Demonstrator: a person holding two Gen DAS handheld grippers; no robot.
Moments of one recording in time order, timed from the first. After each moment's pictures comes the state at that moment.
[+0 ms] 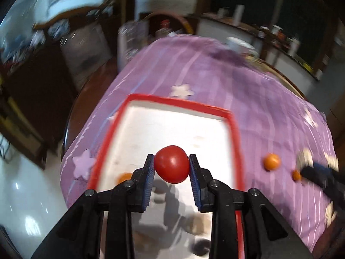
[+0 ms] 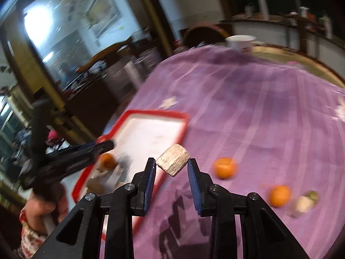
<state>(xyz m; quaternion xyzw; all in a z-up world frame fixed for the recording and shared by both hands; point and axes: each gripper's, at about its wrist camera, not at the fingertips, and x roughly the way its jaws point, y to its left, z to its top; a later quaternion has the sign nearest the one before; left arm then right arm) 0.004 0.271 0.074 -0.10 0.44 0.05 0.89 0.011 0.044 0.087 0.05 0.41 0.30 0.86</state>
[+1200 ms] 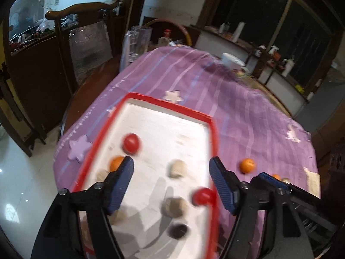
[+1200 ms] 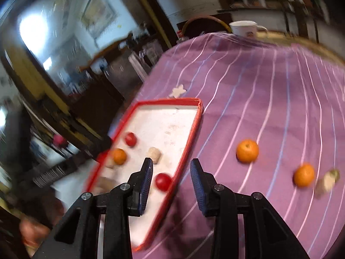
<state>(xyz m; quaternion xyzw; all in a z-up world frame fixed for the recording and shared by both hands) -0.046 0.250 0.102 -0.16 0.40 0.03 0.90 -0.006 0.033 0.081 0.13 0.43 0.30 0.84</state>
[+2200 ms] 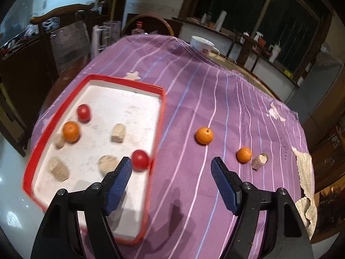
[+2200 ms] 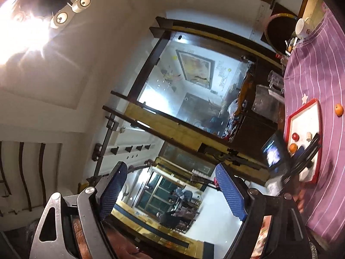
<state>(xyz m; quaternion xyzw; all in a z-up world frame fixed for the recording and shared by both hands) -0.060 0.146 0.089 -0.13 0.42 0.00 0.90 -0.187 -0.100 0.247 0.47 0.25 0.58 0.61</state>
